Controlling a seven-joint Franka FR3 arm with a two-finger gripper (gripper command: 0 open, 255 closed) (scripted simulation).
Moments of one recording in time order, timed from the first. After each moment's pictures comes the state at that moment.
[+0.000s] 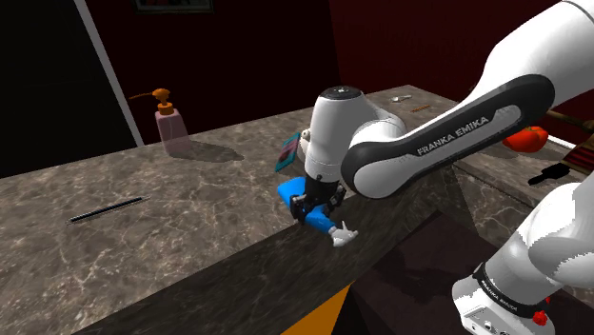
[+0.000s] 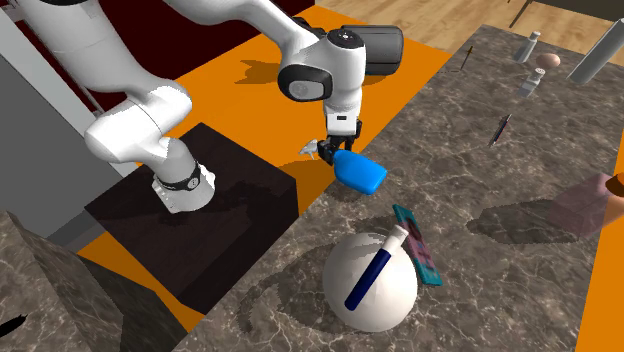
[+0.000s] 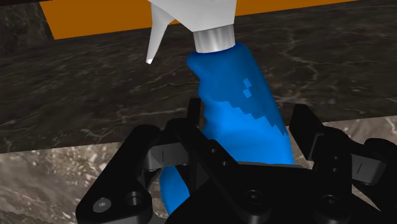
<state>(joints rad) 0.06 -0.11 0.59 -2.44 0.09 2.39 0.82</state>
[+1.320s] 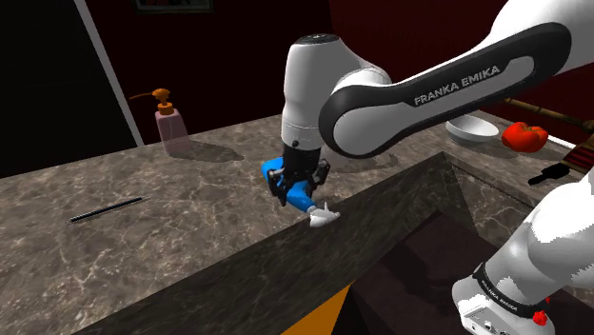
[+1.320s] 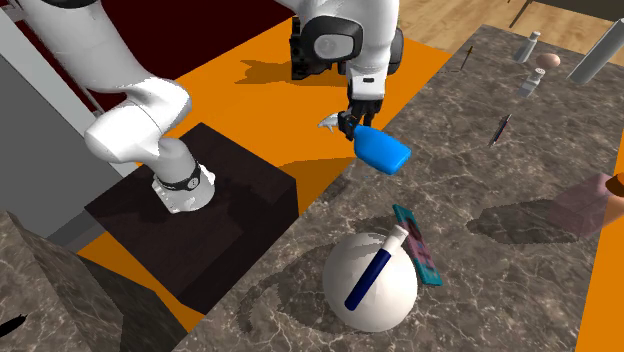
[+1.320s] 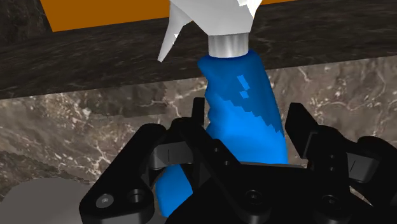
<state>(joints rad) 0.06 -0.08 0.62 -2.18 0.05 2.16 0.88</state>
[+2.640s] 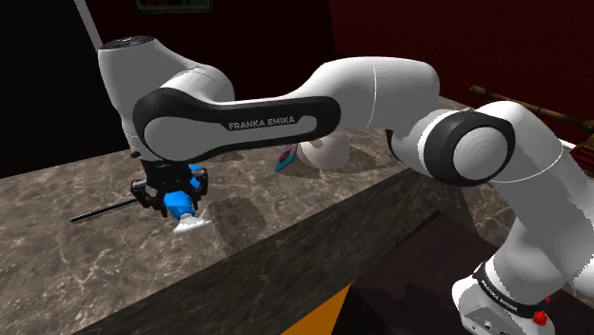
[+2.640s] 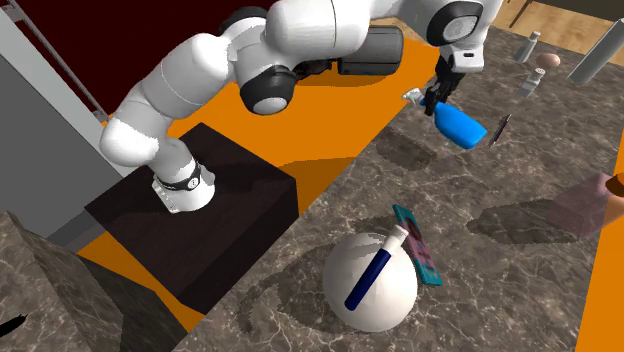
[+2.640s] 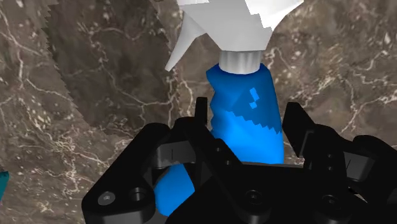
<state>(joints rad) 0.57 0.93 0.53 -0.79 -0.43 1.69 1.17</state>
